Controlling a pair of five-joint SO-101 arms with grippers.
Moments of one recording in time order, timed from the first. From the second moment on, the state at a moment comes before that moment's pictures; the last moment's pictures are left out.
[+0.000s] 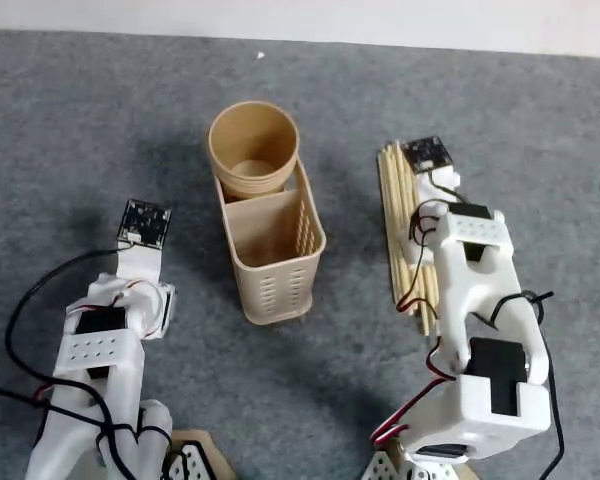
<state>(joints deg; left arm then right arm) -14.7 -43.9 76.1 36.3 -13.1 0.1 3.6 28.2 46.7 26.5</state>
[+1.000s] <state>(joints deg) -14.7 -43.9 76.1 36.3 -13.1 -0.1 13.6 16.2 52.5 26.1</state>
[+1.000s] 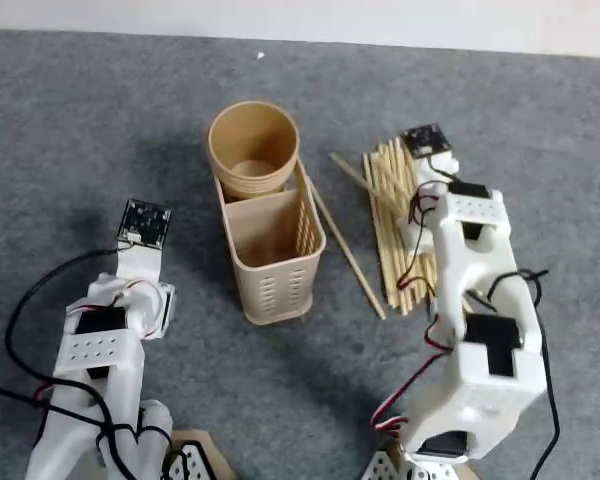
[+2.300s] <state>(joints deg) -14.7 -43.9 76.1 36.3 -13.1 -4.5 -12.3 0.8 54.8 11.2</state>
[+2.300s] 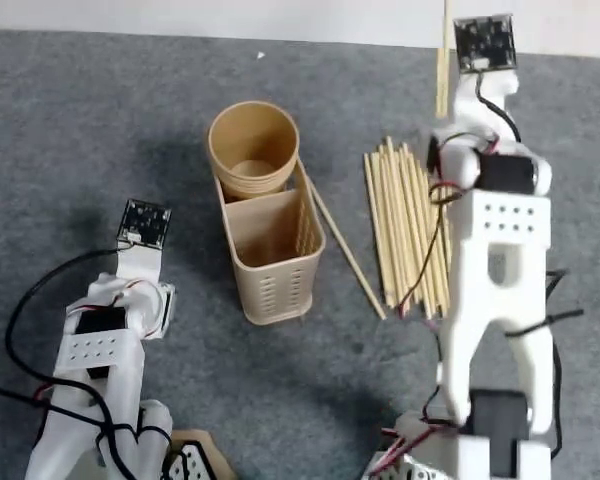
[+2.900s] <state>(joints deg) -14.7 -43.9 76.1 36.1 -13.1 -27.0 -33.8 -5.7 46.0 1.0</state>
